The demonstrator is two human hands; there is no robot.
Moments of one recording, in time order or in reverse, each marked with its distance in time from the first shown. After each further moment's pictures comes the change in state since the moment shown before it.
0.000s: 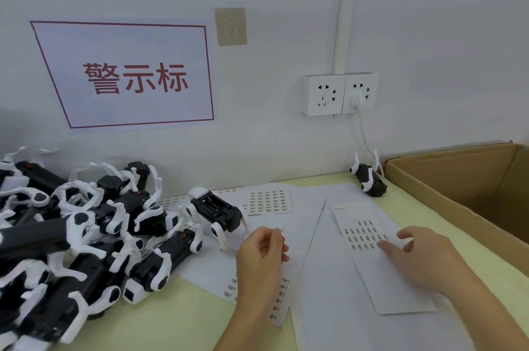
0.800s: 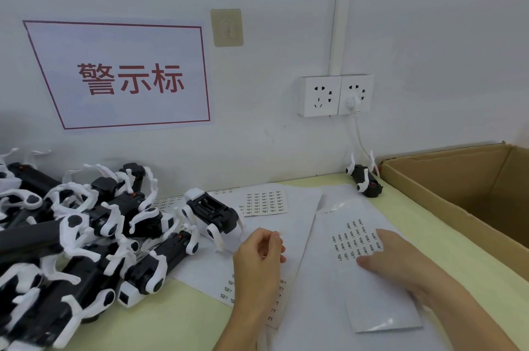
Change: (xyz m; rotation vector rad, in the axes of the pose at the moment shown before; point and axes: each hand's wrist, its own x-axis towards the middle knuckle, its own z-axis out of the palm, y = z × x) left_hand -0.002 0.001 0.001 0.051 -0.002 0.034; right_hand -0.011 -0.019 0.012 0.269 -0.247 -0.090
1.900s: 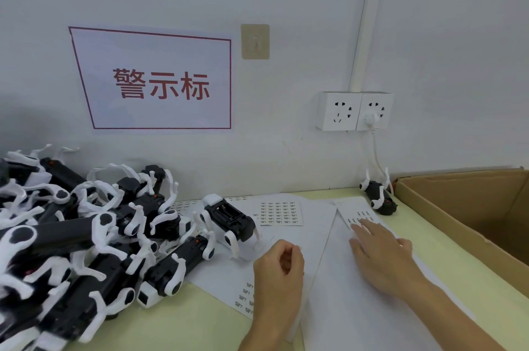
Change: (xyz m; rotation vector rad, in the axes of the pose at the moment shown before) left_hand -0.004 -0.001 0.001 0.006 -0.037 0.069; right_hand 0.039 -0.012 0.027 -0.708 0.178 -0.280
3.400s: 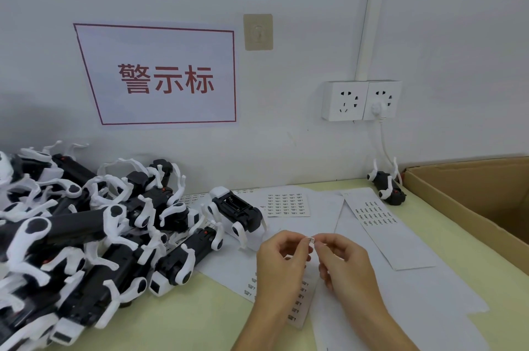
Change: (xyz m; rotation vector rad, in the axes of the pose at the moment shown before) left_hand 0.003 0.005 -0.009 -0.081 -0.041 -0.061; right_hand -0.054 -0.089 0.021 1.345 0.124 0.108
